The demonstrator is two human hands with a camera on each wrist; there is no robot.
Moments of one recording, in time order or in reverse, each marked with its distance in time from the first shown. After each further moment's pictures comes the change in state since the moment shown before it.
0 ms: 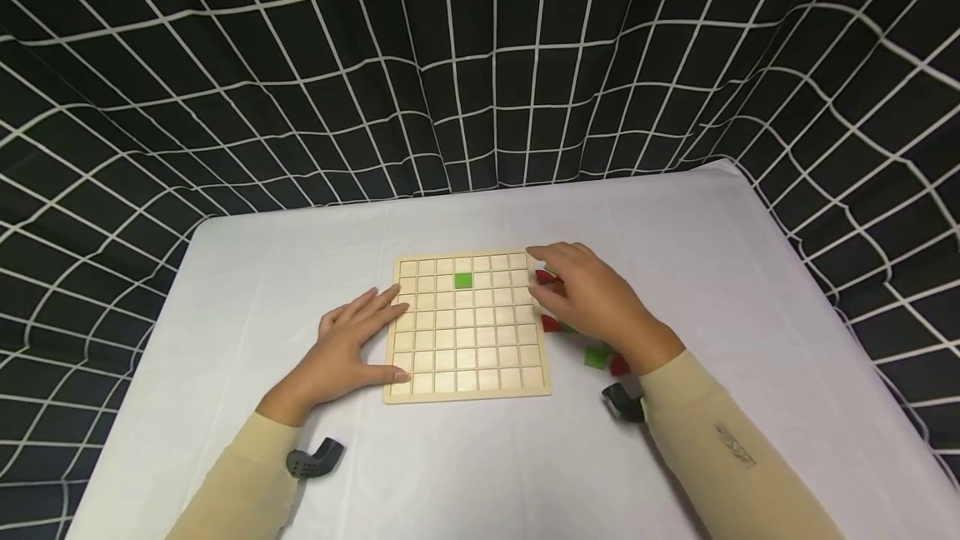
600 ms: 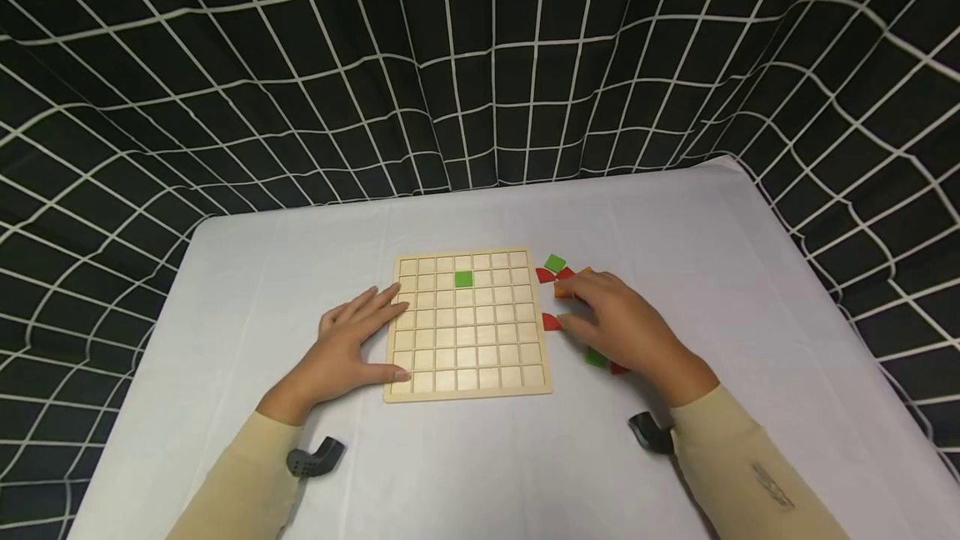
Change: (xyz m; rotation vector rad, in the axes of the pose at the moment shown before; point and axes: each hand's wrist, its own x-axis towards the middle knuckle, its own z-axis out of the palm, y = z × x) left_hand 0.000 0.000 0.001 0.004 0.002 0.002; right_hand -0.042 0.023 0.005 0.039 -0.026 0.045
